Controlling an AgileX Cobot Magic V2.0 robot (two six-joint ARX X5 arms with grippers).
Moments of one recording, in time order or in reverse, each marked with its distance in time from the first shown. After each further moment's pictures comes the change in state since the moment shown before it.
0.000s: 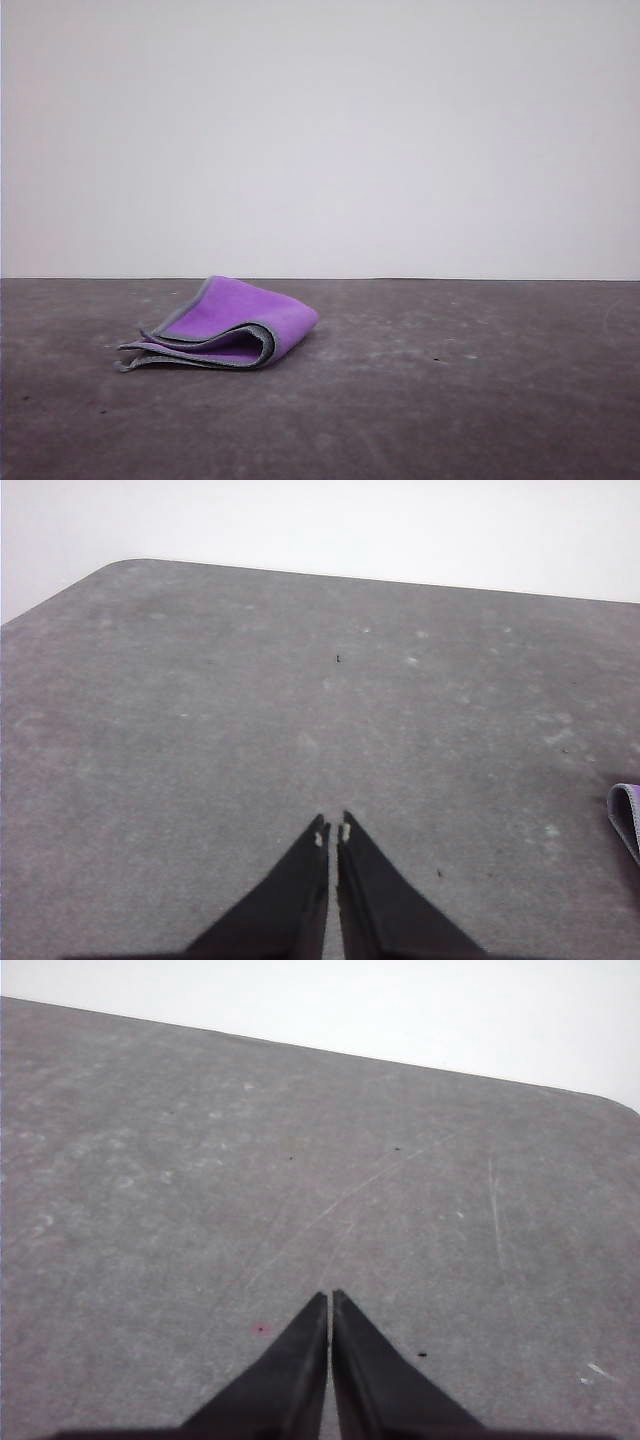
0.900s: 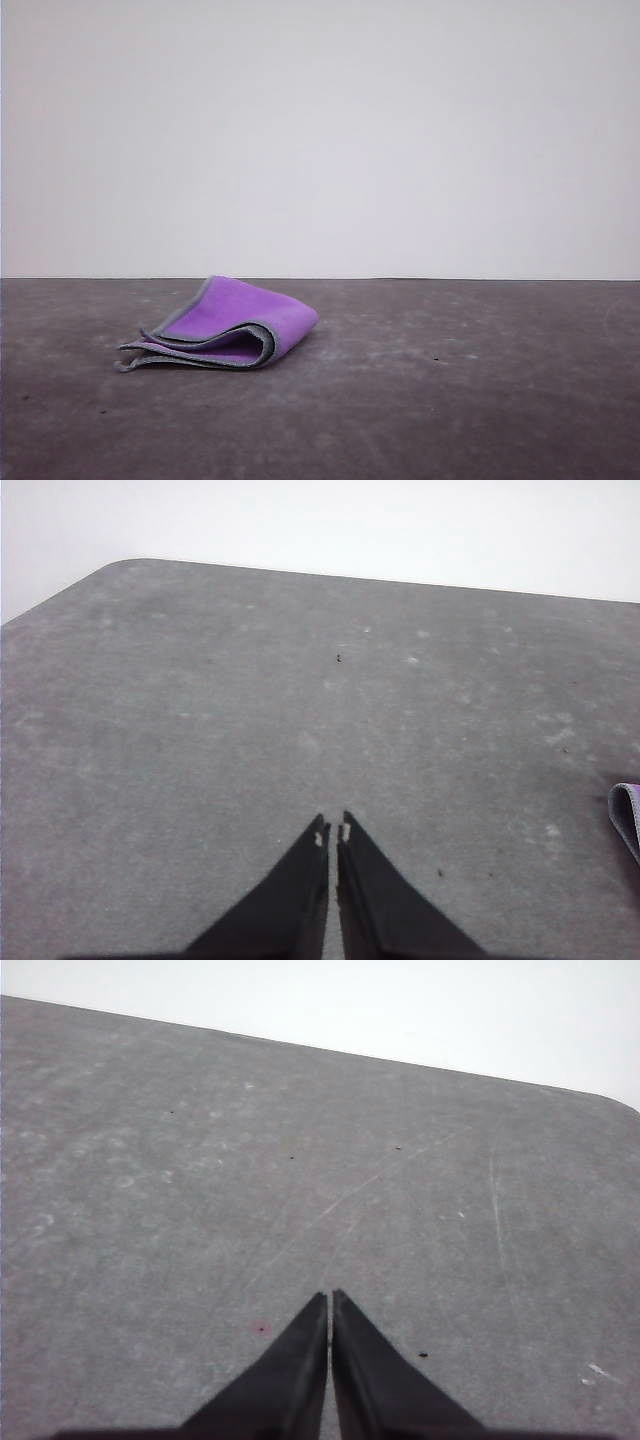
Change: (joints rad) left_arx 0.000 0.000 0.000 0.000 0.000 0.000; right_arx 0.000 0.000 0.000 0.000 0.000 0.000
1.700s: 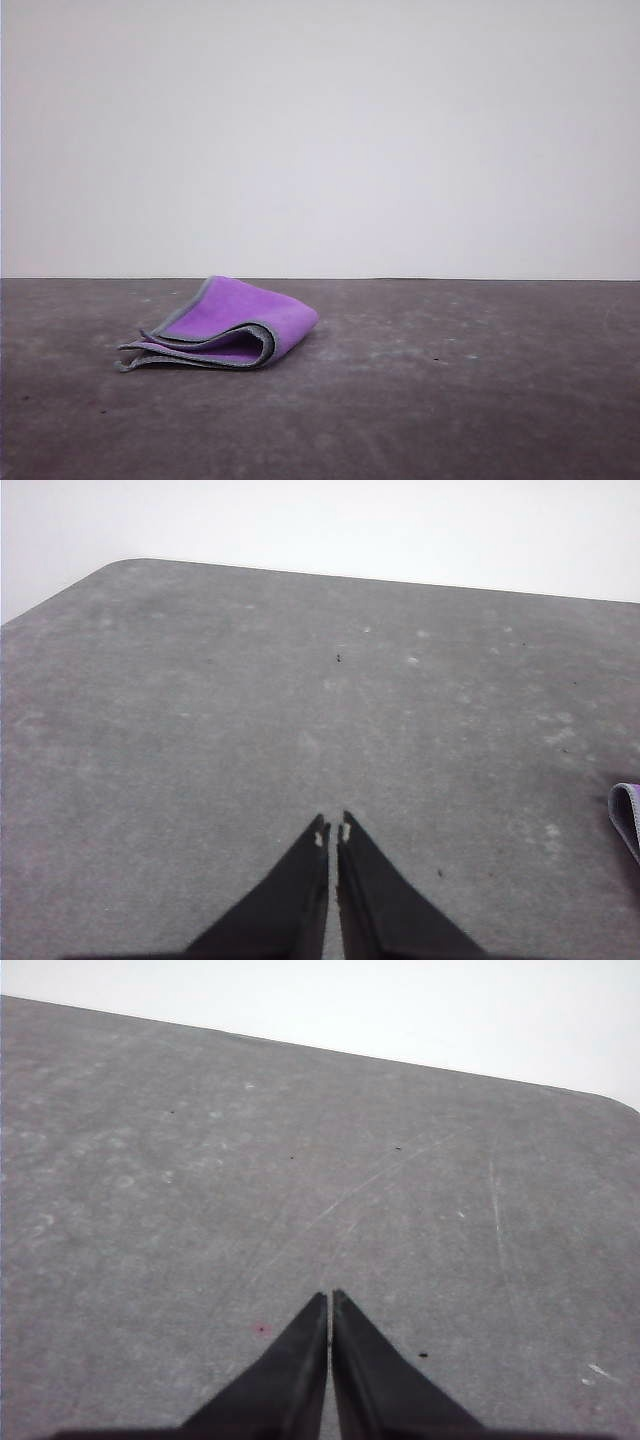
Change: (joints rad) left_arx 0.000 0.000 0.000 0.000 0.000 0.000; right_arx 0.000 0.000 0.000 0.000 0.000 0.000
